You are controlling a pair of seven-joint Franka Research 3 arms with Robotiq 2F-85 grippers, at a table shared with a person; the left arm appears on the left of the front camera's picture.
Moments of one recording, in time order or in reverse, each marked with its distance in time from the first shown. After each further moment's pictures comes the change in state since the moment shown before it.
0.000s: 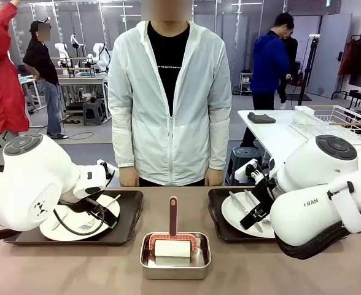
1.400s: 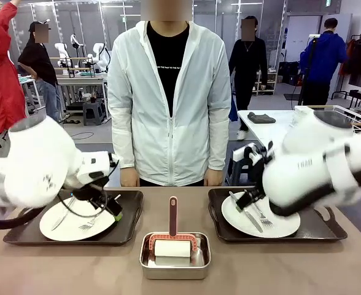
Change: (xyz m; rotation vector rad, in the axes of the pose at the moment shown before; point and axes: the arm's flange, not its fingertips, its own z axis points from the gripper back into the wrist) left arm 0.033 0.004 0.018 -0.127 0.041 0.013; right arm 0.047 -0.021 0.022 0.086 0.016 -0.065
